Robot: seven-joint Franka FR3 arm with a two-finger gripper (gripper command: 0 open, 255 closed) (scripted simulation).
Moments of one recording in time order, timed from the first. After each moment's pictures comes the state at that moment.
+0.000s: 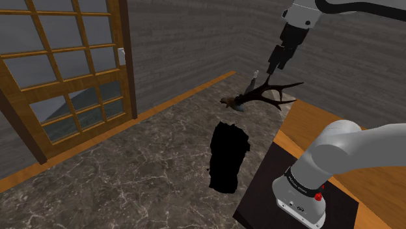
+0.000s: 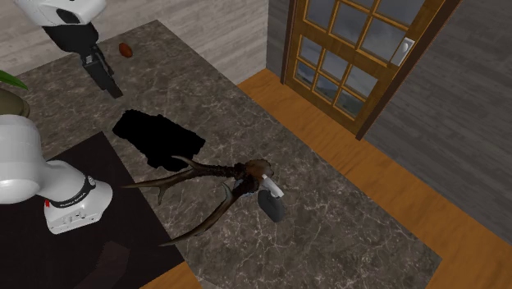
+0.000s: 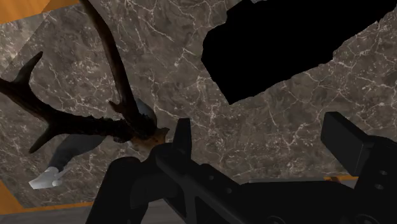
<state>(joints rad) -0.01 -0.82 -0.02 -2.34 -0.06 1.57 -0.06</state>
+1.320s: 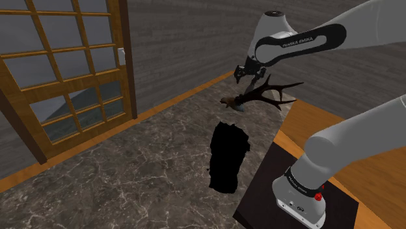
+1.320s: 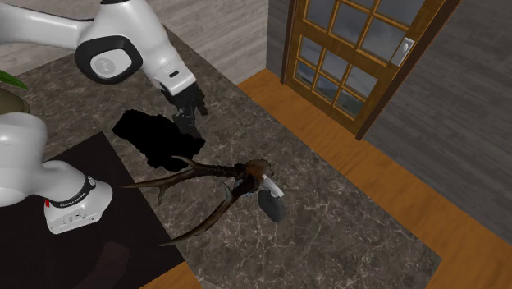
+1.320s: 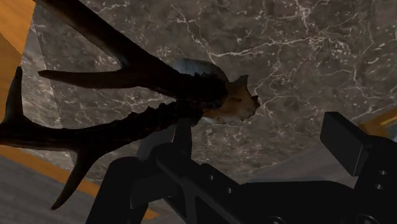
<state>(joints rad) -0.29 -0.38 0.10 -2.46 -0.25 2.28 0.55</state>
